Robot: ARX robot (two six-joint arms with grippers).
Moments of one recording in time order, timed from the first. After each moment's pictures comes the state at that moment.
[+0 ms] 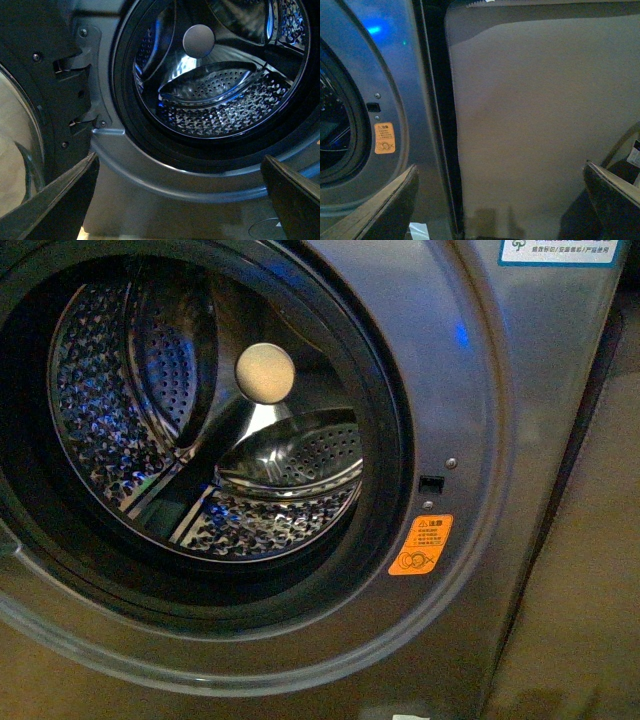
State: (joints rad) left arm 0.00 0.01 0.02 0.00 0.00 0.00; right arm 0.00 0.00 0.01 0.00 0.00 0.00
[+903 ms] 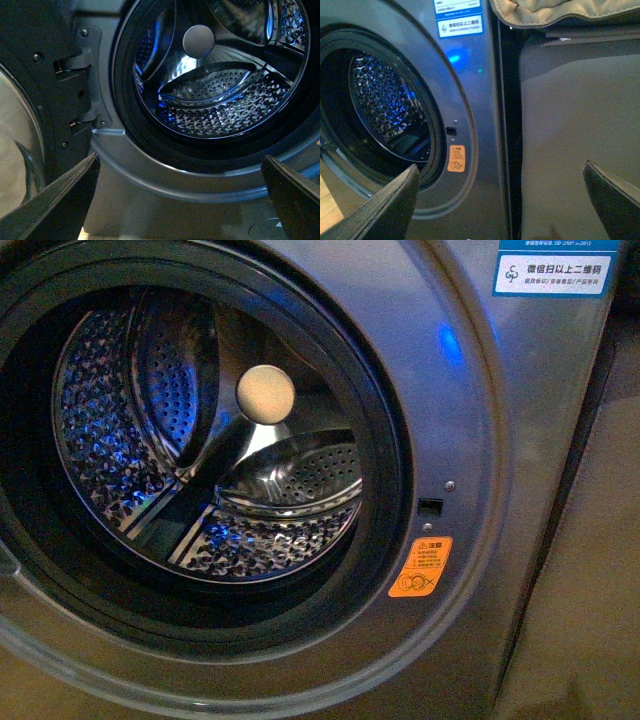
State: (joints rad) left arm 0.00 0.00 0.02 0.00 0.00 0.00; right arm -0.24 0.17 0.01 0.29 -0.55 0.14
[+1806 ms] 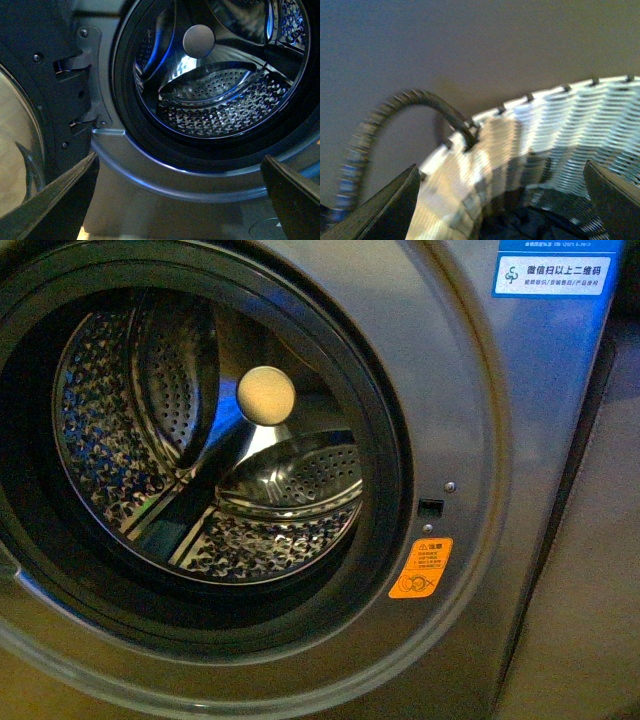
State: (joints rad) left arm 0.00 0.00 0.02 0.00 0.00 0.00; right arm -1.02 1.64 0.75 0.31 -0.73 -0.33
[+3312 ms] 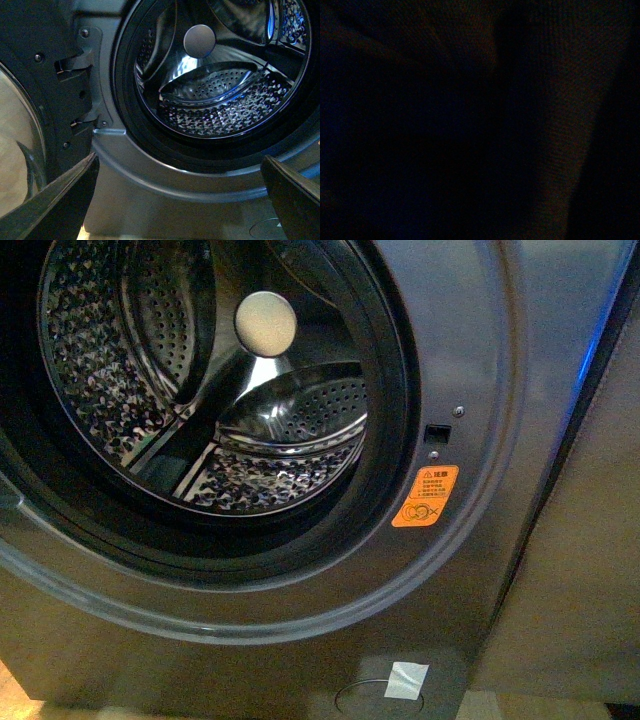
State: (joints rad) left arm 0.00 0.00 0.02 0.00 0.00 0.00; right arm -1.02 2.93 1.34 0.37 -0.43 -0.50
